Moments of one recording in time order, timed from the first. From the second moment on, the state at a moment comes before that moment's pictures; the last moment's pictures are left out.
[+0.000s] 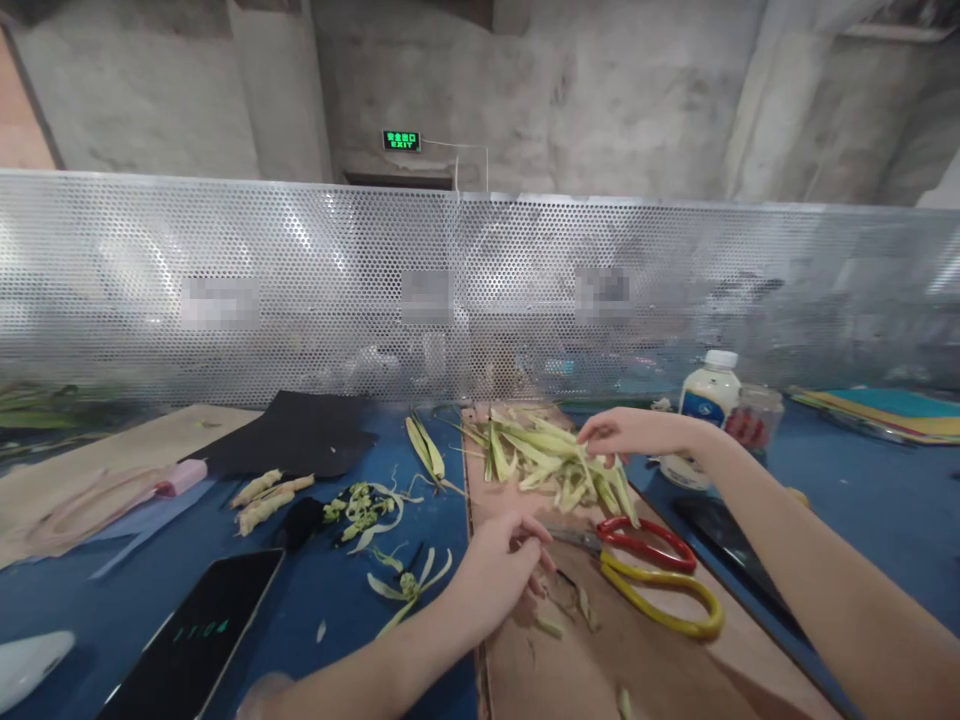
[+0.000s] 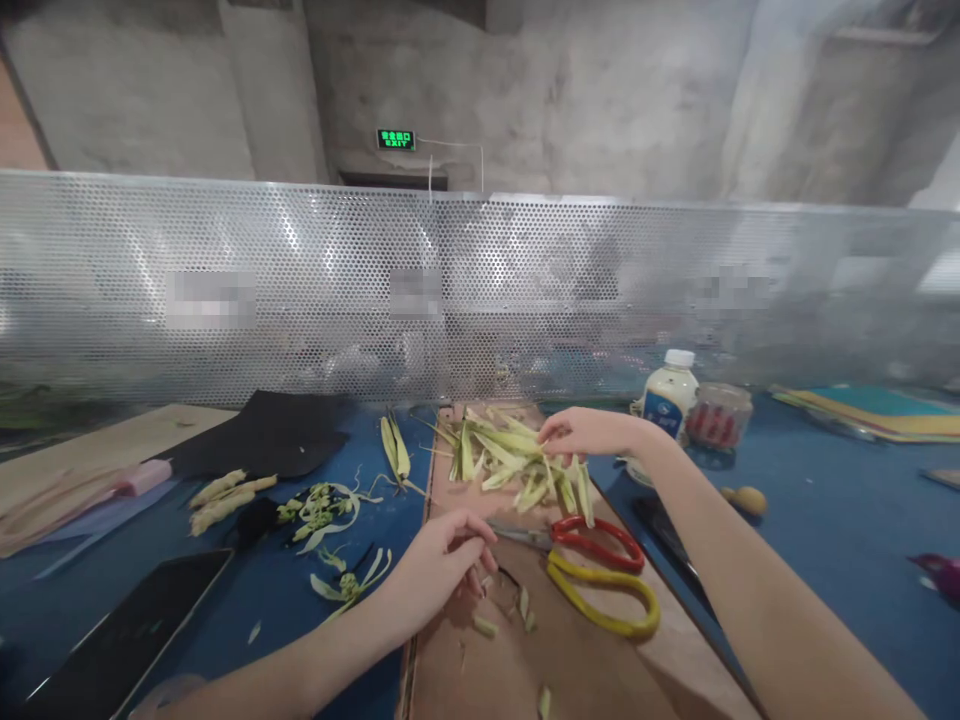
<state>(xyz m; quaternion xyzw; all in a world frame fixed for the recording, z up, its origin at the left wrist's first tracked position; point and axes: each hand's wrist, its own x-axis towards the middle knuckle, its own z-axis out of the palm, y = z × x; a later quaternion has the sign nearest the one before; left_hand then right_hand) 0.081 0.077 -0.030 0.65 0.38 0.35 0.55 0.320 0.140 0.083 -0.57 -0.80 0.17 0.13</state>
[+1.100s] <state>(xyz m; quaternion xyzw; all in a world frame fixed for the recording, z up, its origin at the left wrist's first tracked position) 0.082 0.075 -0.028 0.65 0.39 0.35 0.54 0.325 0.168 0.048 -0.67 -0.68 0.20 0.22</state>
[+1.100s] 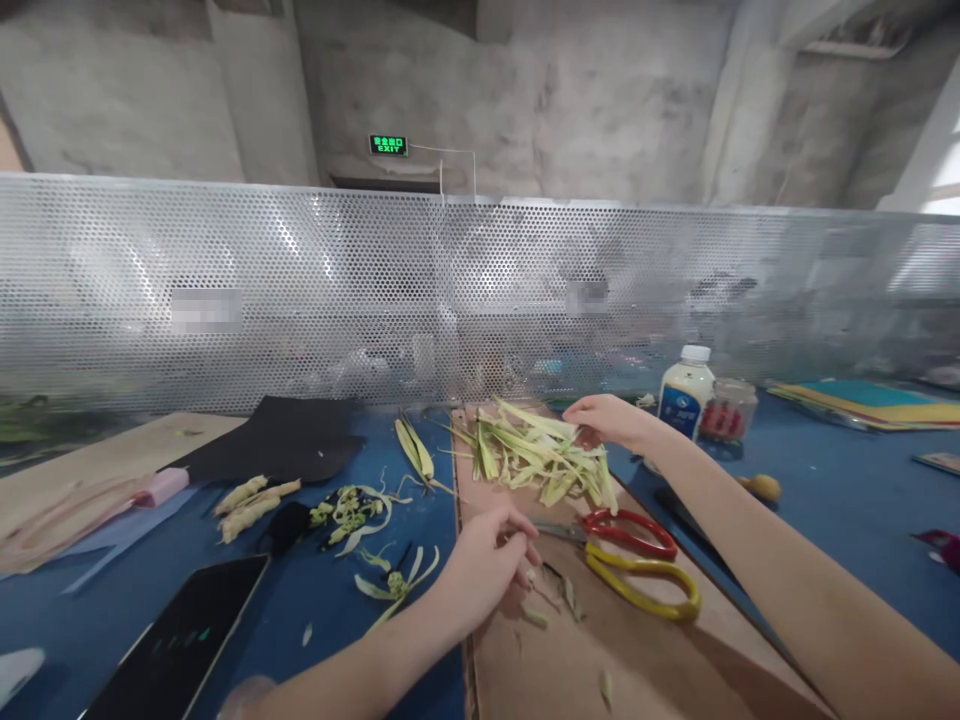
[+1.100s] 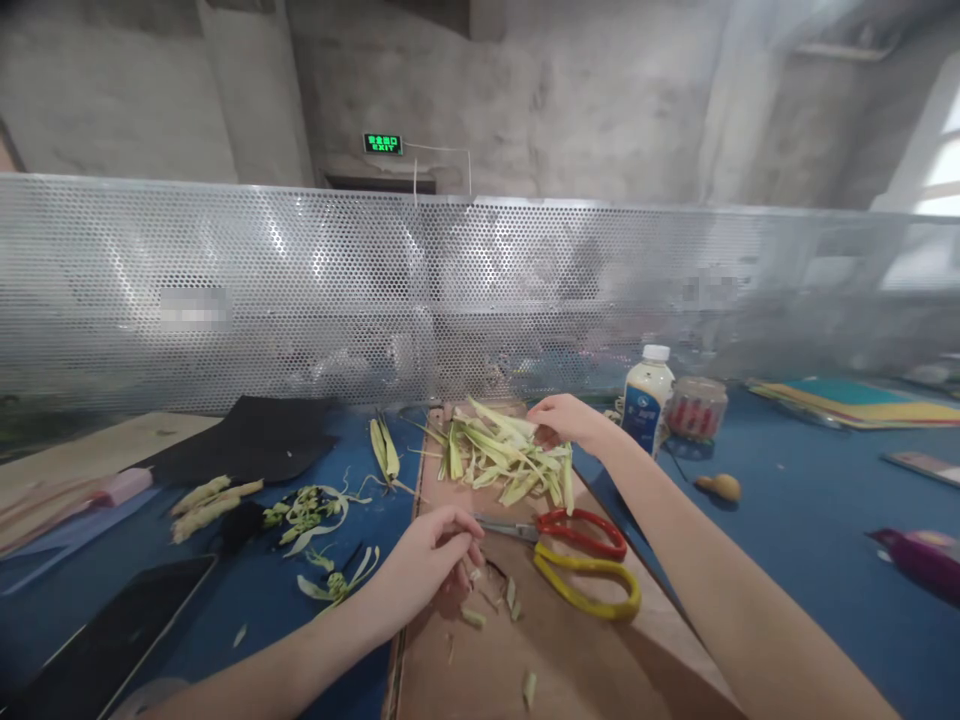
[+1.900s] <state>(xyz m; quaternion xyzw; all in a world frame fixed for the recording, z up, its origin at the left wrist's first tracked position) 0.083 0.077 -0.029 0.66 0.36 0.36 0.54 0.344 0.178 0.036 -0.61 -0.62 0.28 0.40</state>
